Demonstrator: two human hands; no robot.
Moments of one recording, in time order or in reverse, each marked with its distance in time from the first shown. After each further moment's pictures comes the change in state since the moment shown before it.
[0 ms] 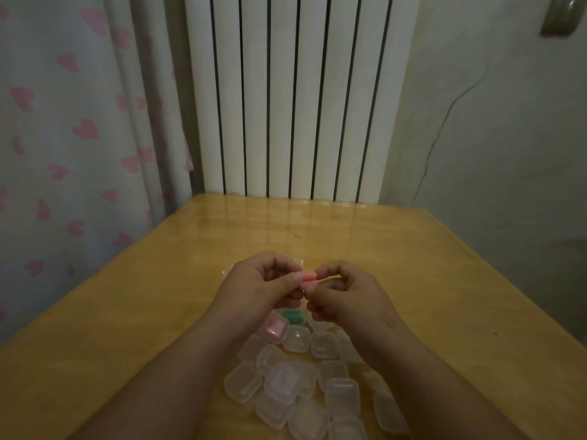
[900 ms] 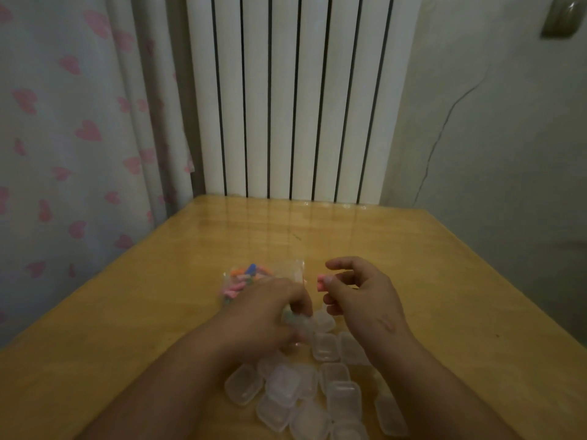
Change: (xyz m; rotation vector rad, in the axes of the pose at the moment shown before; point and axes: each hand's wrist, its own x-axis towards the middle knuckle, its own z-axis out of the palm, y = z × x) left_hand 0.003 -0.010 -0.012 1.066 -0.320 0.277; right_hand 0.007 0.006 -0.004 -0.152 0.224 -0.121
